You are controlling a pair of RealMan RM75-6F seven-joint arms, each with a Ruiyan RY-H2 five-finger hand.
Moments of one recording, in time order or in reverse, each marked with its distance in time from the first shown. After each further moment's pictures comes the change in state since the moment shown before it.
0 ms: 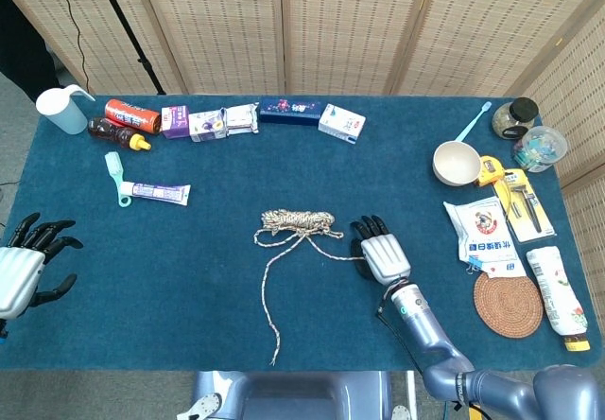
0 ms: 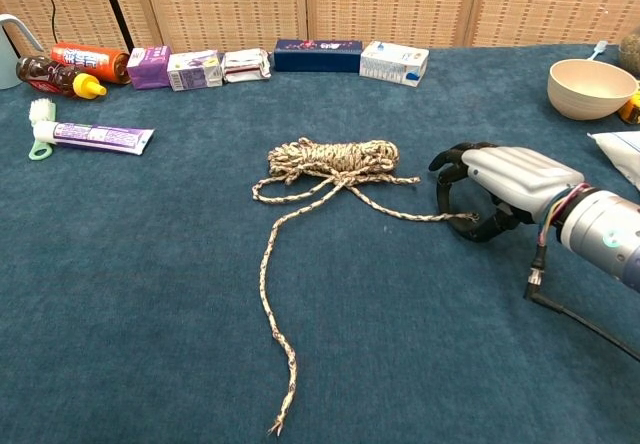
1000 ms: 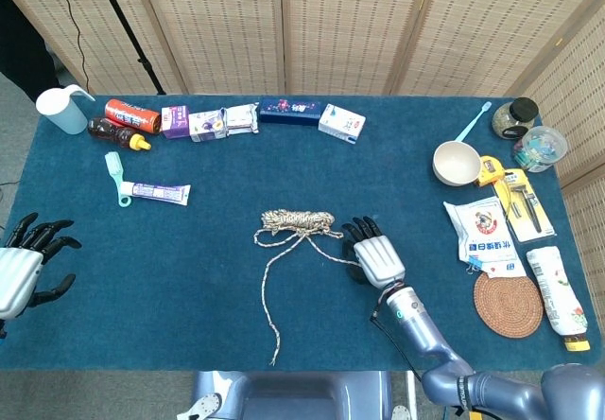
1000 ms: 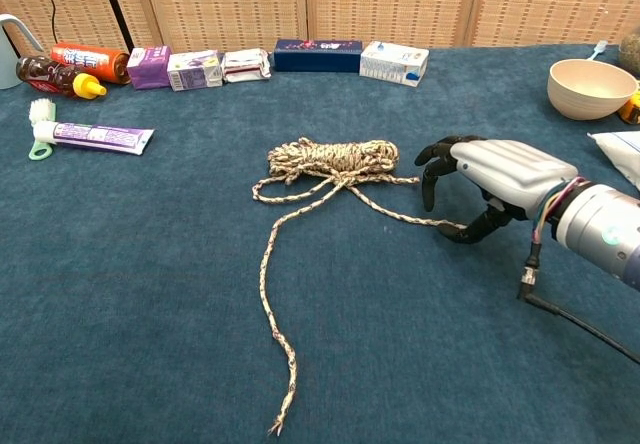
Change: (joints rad) left arm 0.003 -0.002 0.000 0.006 0.002 0.007 -0.005; right arm 0.002 0.036 -0.001 -0.107 -0.003 0.019 -0.048
